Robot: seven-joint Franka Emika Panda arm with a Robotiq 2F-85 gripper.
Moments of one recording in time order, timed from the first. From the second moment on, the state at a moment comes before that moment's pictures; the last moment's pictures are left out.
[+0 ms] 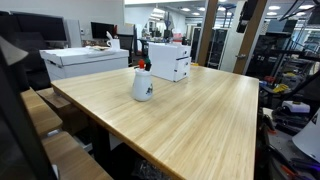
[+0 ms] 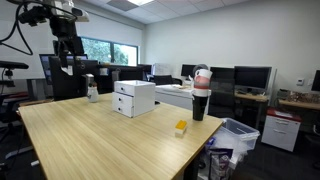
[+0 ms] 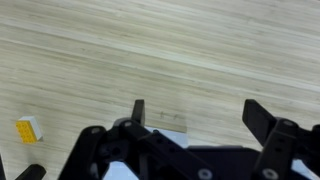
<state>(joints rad) 0.02 -0.72 -0.01 -2.52 -0.09 1.87 -0.08</state>
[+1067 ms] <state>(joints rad) 0.02 -0.71 -0.02 -2.52 -0.09 1.90 -0.08</state>
